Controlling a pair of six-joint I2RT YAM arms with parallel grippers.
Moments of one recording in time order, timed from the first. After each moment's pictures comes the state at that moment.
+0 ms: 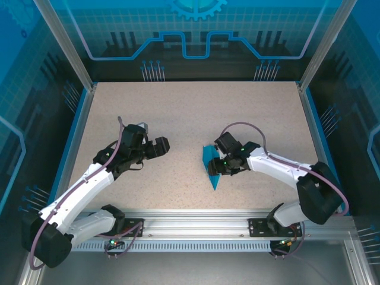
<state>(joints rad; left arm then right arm) -0.44 1.02 0.83 -0.60 0.00 -0.72 0.67 1.46 0.87 -0.65 -0.14 0.54</state>
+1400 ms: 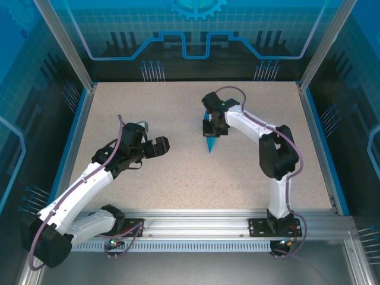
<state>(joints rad) -0.43 1.02 0.86 -0.63 0.00 -0.66 0.51 2.05 1.69 -0.95 -0.04 0.50</state>
